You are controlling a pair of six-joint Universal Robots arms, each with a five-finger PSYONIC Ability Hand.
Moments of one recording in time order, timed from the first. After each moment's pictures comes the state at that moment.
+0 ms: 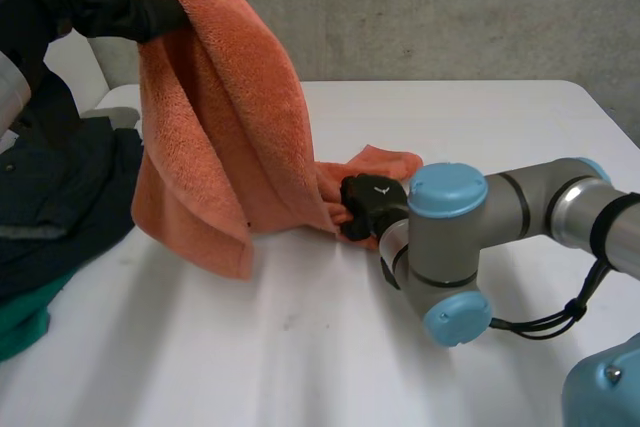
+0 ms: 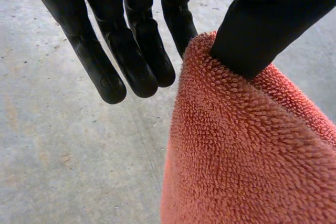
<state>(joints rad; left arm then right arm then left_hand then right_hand) 4.28 -1.42 -1.40 3.10 -1.46 3.13 2.20 -0.69 1.11 -0.14 1.58 3.31 1.13 1.20 1.19 1.20 0.98 1.10 1.17 1.16 1.17 0.97</state>
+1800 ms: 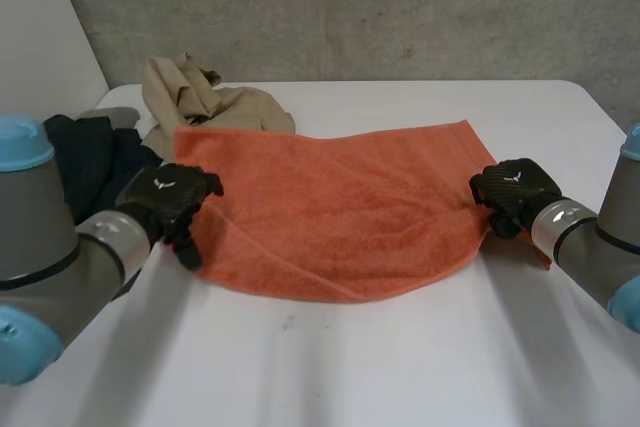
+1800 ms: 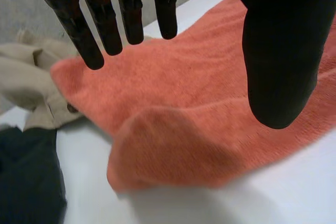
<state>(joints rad) 4.36 -1.87 -1.63 3.12 -1.49 3.45 1.75 -1.05 1.53 -0.10 1.31 2.61 0.37 0.38 0.37 0.37 0.21 1.09 1.17 1.19 1.20 1.03</state>
